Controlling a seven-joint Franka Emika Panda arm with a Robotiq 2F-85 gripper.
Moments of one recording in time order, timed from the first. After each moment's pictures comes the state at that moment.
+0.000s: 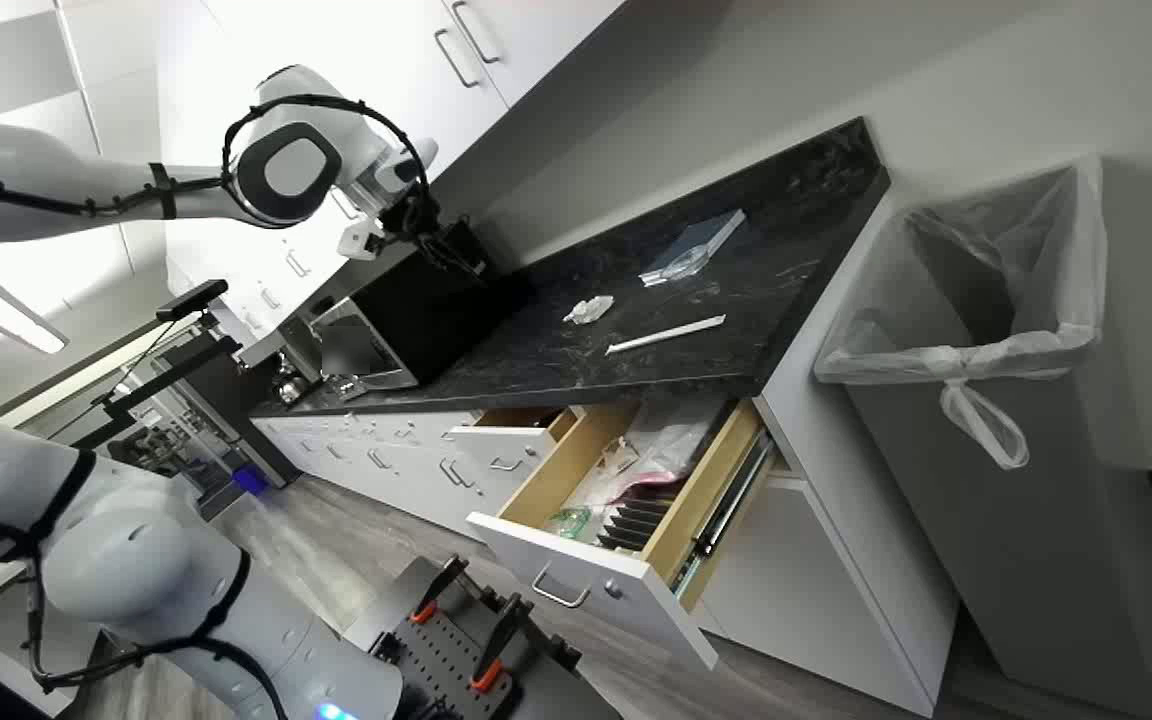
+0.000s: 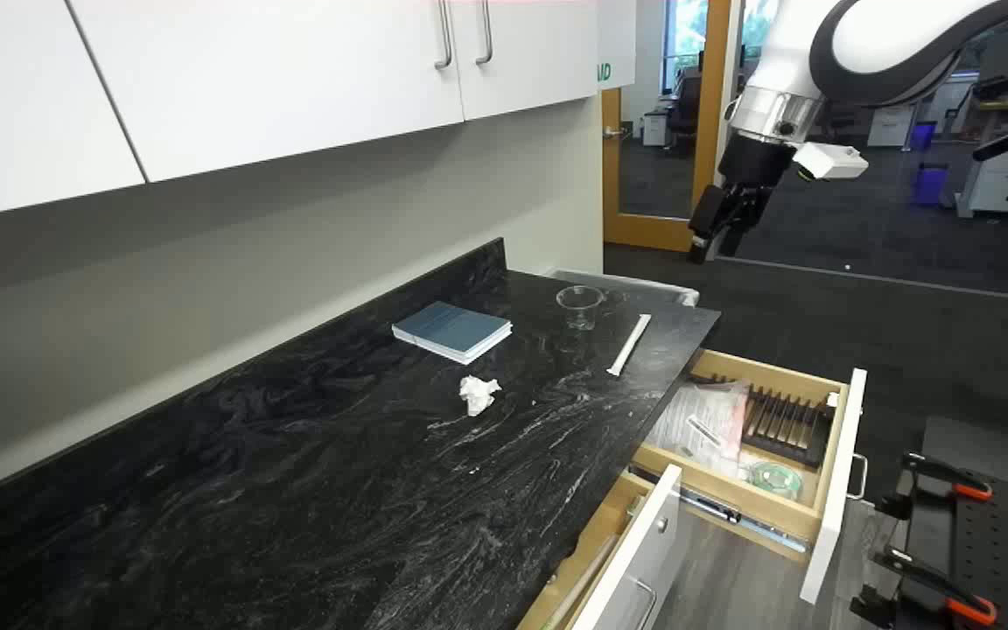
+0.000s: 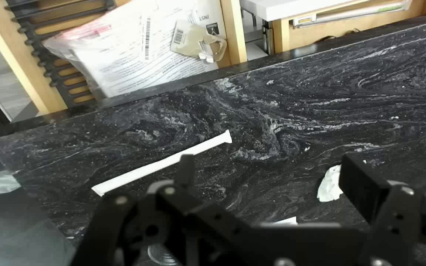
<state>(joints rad) 0.01 -0.37 -0.03 -2.40 0.18 2.30 0.04</state>
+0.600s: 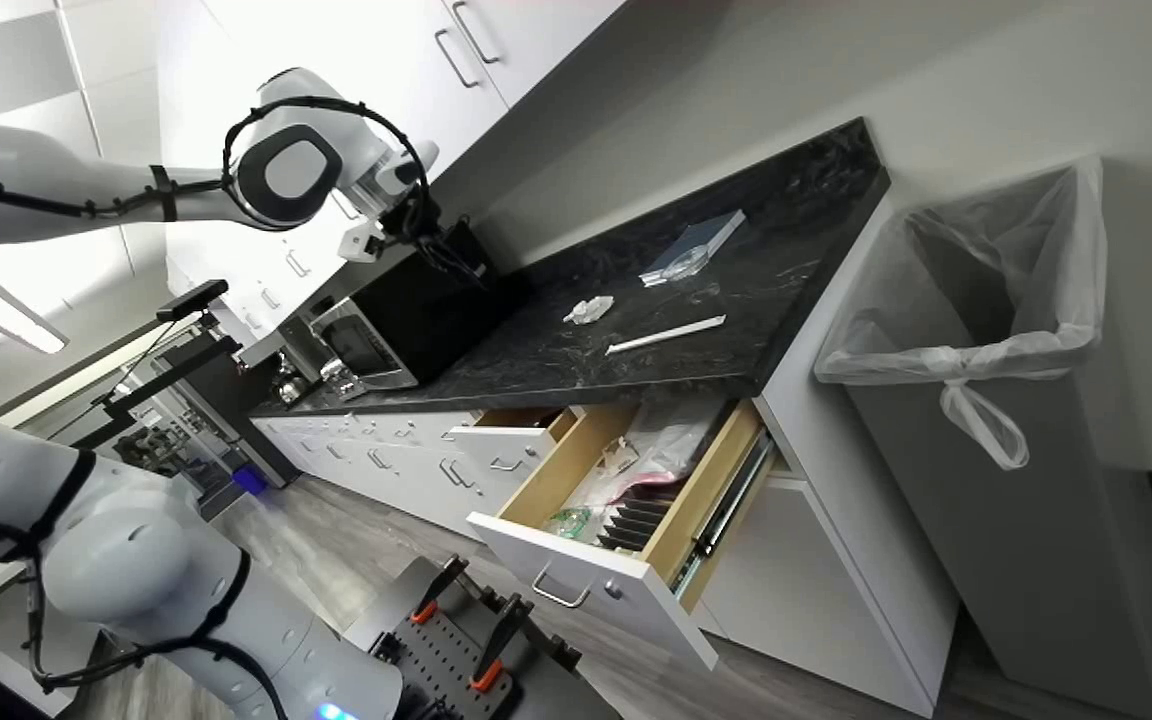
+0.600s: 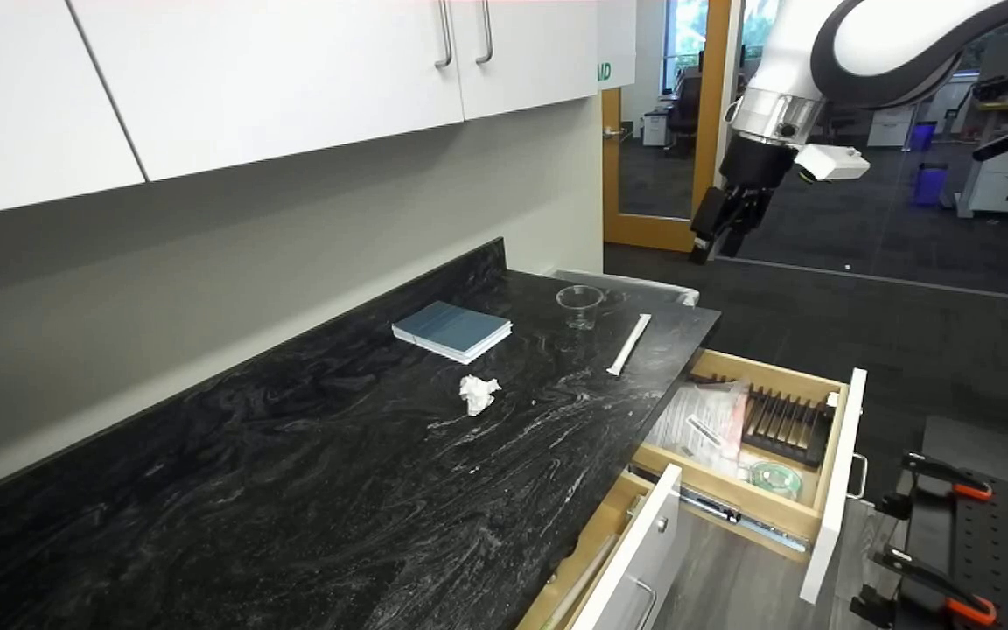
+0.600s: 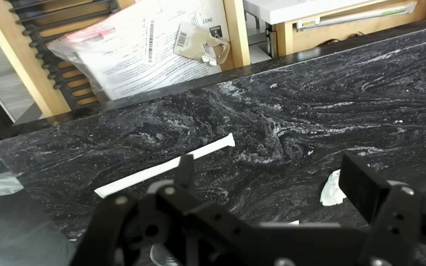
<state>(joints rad) 0.01 -0.37 -0.03 -2.41 0.17 2.30 0.04</state>
